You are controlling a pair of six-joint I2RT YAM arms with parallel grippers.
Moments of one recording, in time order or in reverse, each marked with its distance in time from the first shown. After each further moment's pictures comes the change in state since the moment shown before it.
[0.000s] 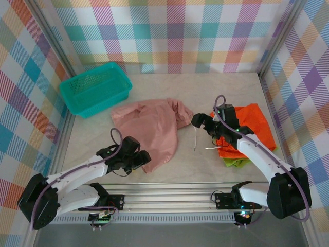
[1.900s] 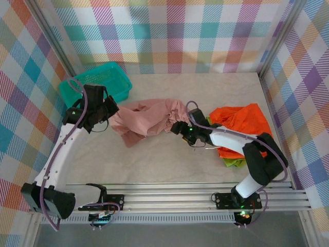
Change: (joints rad) left arm 0.528 0.140 0.797 -0.330 -0.178 0.455; right arm 0.275 0.417 0.090 0.209 0.021 0.310
